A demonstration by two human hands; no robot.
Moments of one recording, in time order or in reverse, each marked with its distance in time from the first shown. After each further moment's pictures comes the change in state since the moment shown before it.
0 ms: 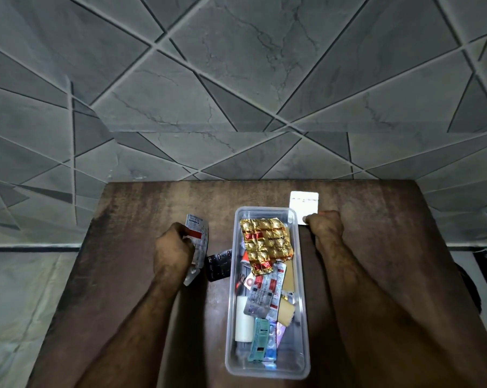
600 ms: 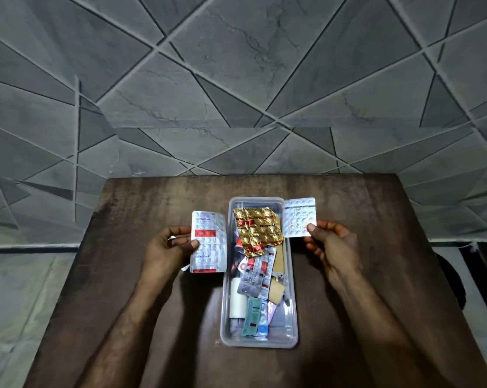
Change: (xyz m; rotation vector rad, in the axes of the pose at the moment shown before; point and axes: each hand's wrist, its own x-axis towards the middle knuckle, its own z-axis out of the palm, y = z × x) left_hand -0.074 0.007 -0.044 -0.829 -0.257 -0.103; right_hand -0.112 0.031 -0.067 0.506 -0.155 -0.133
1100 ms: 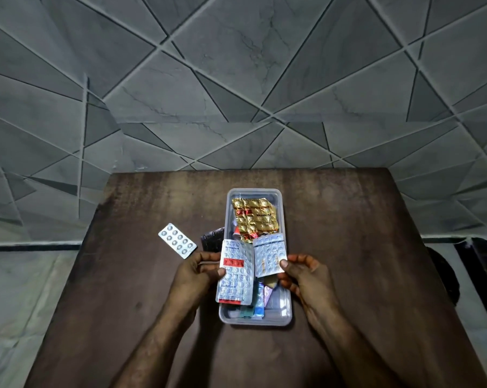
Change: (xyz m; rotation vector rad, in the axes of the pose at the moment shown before) left_hand -0.067 -0.040 0.020 0.061 -0.167 -0.159; right_hand -0.071 0.062 -0.015 -0.055 -0.117 0.134
